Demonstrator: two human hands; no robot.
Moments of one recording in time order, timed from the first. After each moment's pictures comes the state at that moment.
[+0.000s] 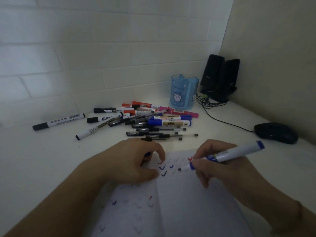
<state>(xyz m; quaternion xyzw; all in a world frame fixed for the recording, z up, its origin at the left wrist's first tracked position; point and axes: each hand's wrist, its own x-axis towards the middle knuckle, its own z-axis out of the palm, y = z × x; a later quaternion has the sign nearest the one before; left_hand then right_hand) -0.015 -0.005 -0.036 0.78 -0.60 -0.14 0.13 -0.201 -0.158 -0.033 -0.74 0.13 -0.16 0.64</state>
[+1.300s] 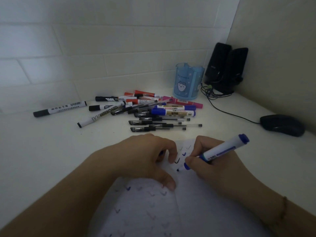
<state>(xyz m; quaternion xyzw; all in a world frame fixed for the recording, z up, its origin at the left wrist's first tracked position) -0.038 -0.019 -0.035 0.78 -0.59 -0.22 0.08 -0.187 -0.140 -0.057 -0.87 0.18 -0.21 0.41</state>
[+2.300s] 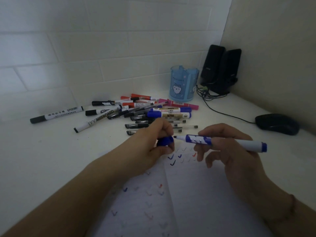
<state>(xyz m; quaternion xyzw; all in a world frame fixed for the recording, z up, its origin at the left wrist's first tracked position) -0.044 -0.024 -0.042 0.74 -0.54 -0.19 0.36 -0.197 -0.163 -0.046 -0.70 0.12 -0.28 0.65</state>
